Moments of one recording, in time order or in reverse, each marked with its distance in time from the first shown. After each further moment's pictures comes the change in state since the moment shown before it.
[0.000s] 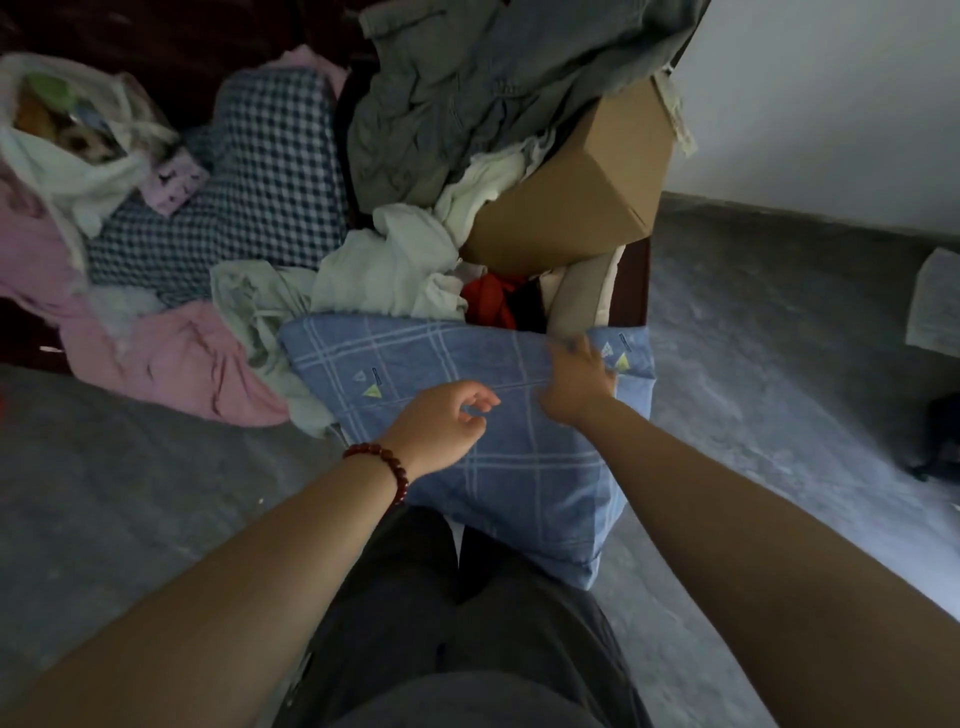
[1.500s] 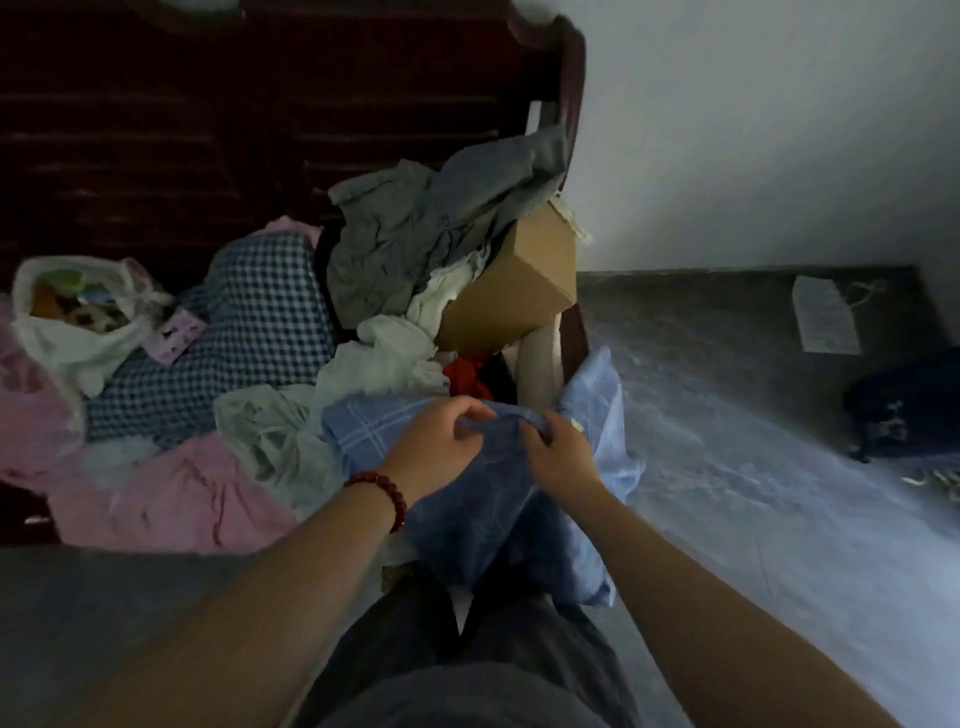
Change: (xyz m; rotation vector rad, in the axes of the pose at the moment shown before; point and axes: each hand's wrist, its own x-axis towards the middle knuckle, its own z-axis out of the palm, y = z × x) left_hand -0.049 0.047 -0.056 0.019 0.044 0.237; right_hand -0.117 -0.035 -0.005 0.905 0.420 0.058
